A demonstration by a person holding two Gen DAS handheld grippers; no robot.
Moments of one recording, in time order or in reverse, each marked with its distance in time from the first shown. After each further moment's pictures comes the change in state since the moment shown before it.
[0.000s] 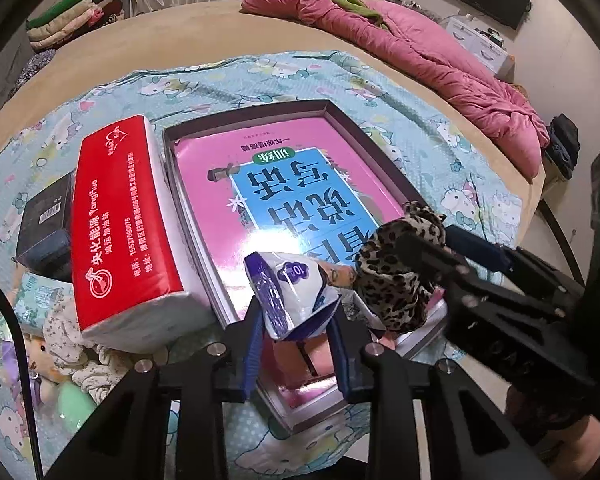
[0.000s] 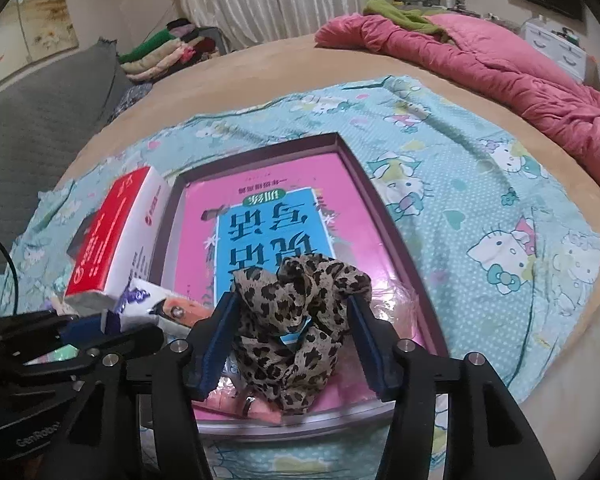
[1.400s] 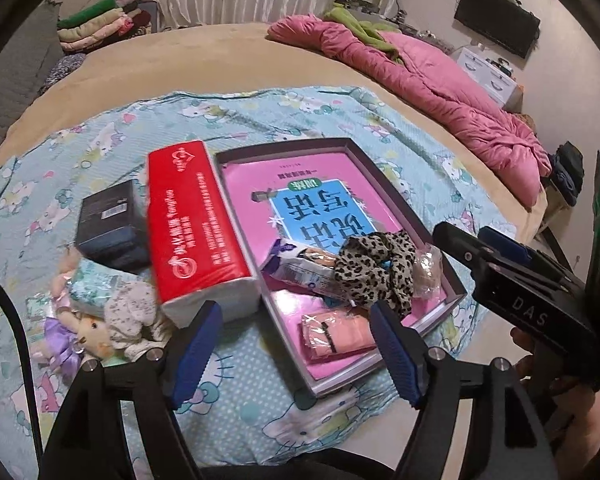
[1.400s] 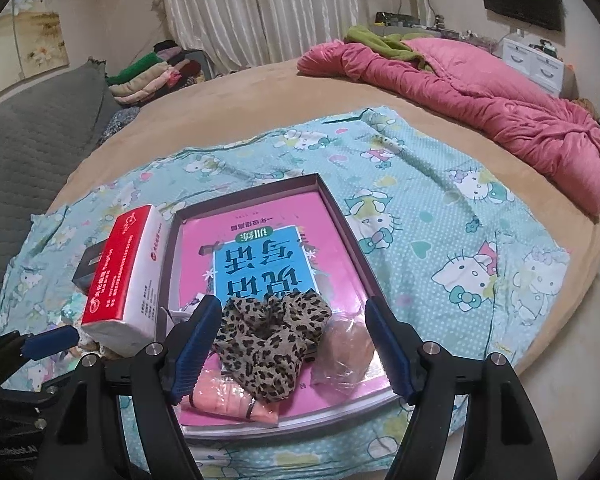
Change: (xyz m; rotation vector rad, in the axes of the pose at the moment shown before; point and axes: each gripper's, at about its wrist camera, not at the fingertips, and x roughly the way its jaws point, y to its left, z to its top) left arm -0.067 0.023 -0.016 -0.062 -0.103 0.034; right arm -0.045 0.012 0.014 0.007 -0.078 -0.069
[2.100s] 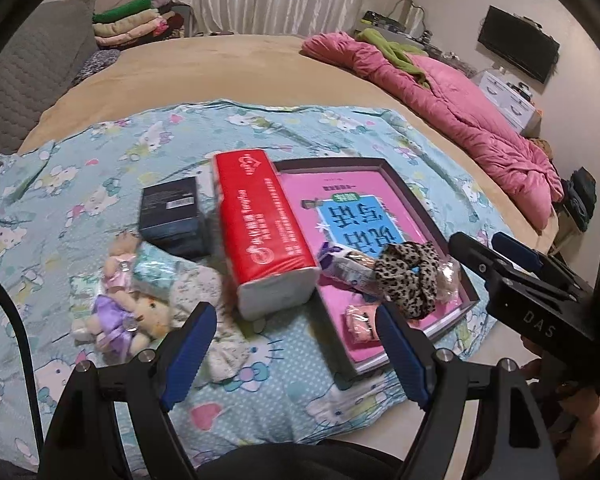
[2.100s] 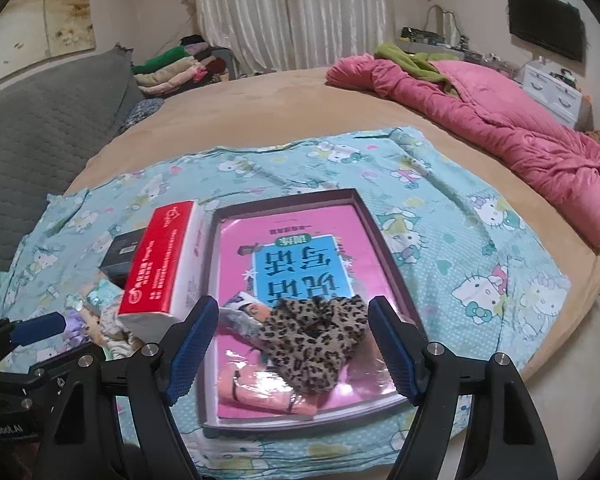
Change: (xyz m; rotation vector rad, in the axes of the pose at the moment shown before) left arm -0.043 0.043 -0.014 -0.078 -0.052 0.057; right arm -0.022 0.049 0.002 -0.107 -0.023 0.029
